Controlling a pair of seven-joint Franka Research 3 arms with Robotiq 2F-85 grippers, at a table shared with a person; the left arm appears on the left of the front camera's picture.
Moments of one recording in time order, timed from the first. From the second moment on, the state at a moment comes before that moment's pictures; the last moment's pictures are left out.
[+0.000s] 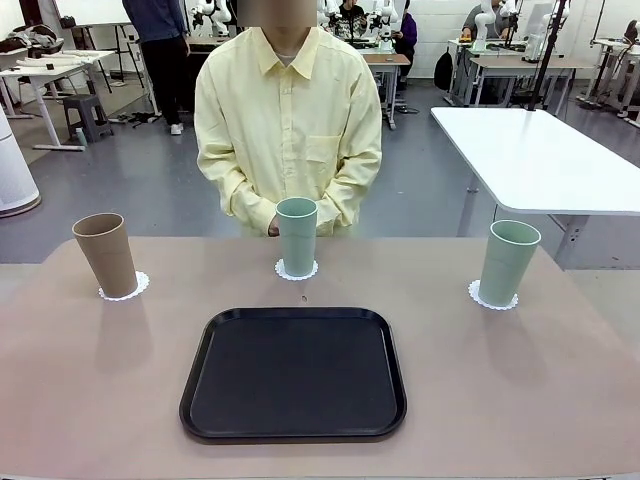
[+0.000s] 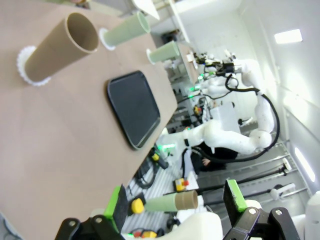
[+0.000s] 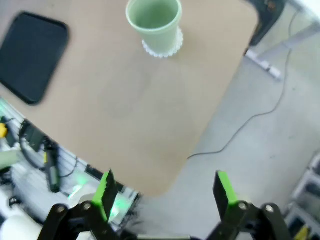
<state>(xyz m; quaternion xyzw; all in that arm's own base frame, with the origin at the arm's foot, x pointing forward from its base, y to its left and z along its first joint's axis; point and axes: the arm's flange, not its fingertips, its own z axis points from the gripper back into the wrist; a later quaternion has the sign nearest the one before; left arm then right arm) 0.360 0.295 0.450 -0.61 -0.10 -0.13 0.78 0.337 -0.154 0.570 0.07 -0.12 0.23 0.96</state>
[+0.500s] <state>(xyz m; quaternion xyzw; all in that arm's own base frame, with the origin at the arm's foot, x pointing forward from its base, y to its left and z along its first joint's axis) 0.359 0.295 0.450 -0.61 -0.10 -0.12 0.78 0.369 -0.251 0.551 0.31 -0.12 0.08 0.94</state>
